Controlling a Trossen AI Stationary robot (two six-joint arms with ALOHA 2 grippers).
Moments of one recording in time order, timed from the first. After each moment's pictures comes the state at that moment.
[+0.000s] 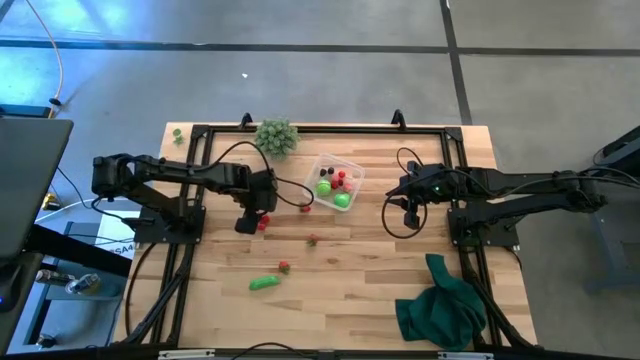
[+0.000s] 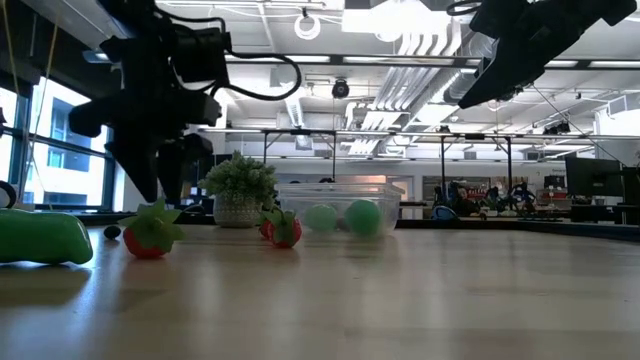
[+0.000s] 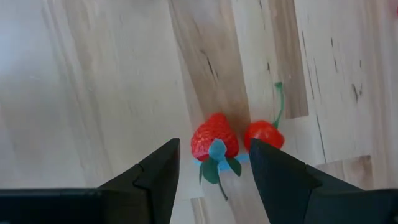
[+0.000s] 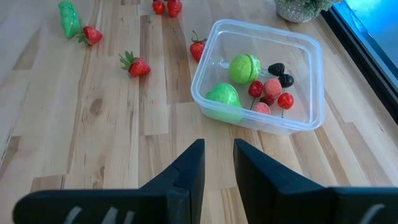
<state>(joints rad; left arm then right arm) 0.32 1.38 0.75 -0.70 0.11 0.38 -0.08 0.86 0.67 -0.47 0.06 0.00</state>
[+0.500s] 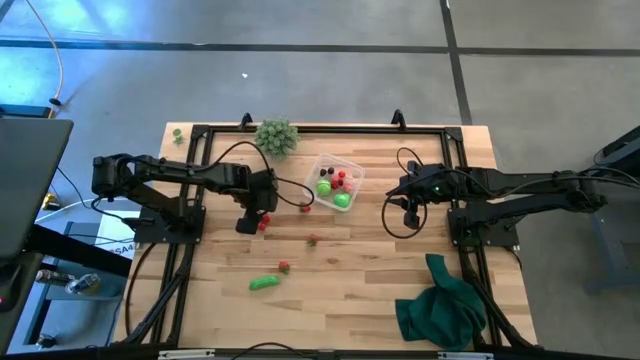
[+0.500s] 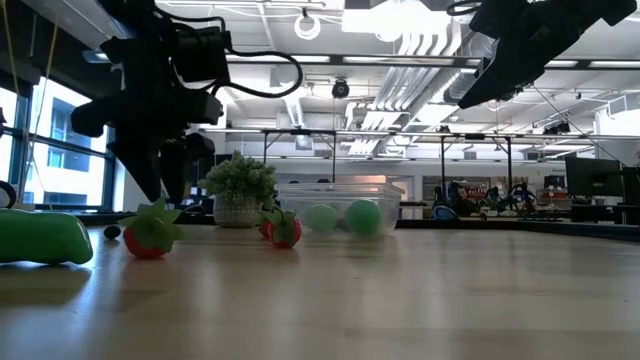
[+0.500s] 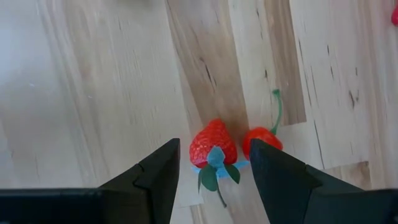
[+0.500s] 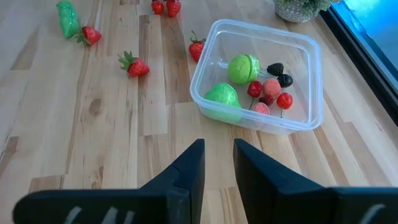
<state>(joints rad) 0.32 1.38 0.74 -0.68 0.12 0.38 -0.08 0.86 0.67 -0.47 0.07 0.00</state>
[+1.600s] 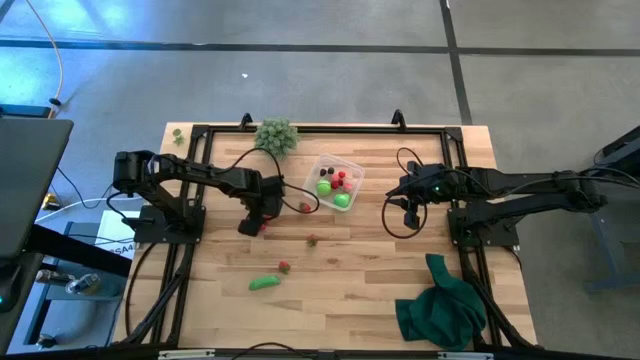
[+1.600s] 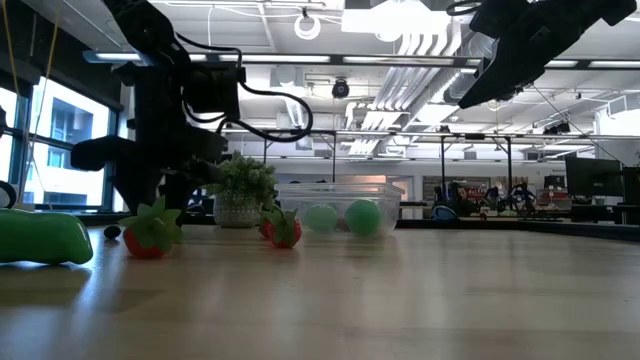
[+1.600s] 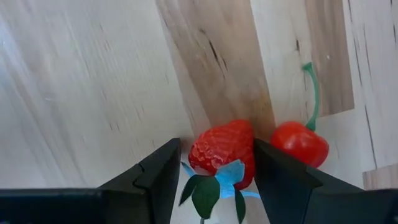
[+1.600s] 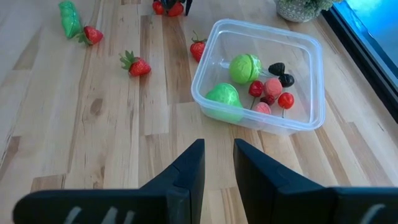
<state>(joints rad) 0.32 1.56 0.74 -0.62 0.09 0.48 -0.08 0.86 0.67 -0.47 0.06 0.00</state>
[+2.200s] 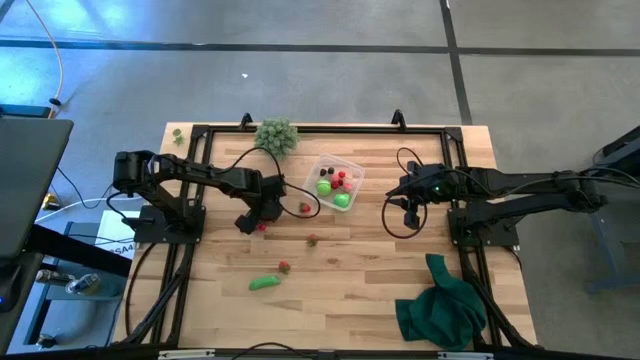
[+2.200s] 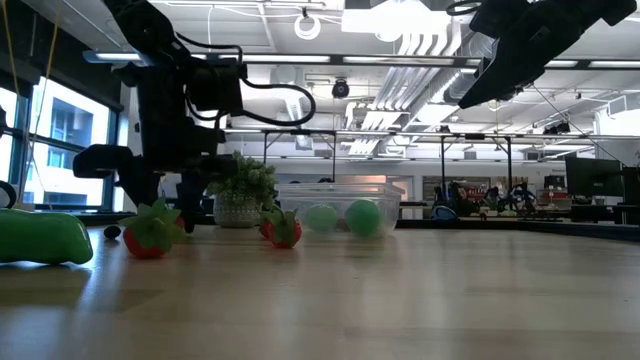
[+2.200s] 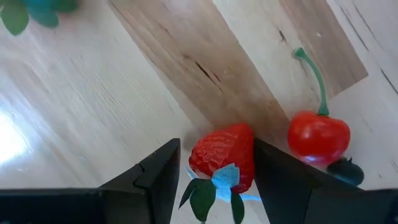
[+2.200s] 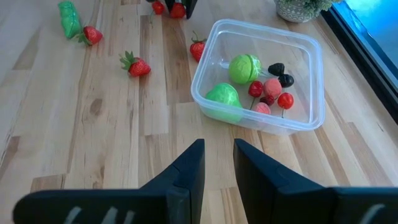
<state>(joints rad) 0.32 1.56 0.74 -0.57 0.07 0.82 -0.08 0.86 0.67 -0.47 0.06 0.00</state>
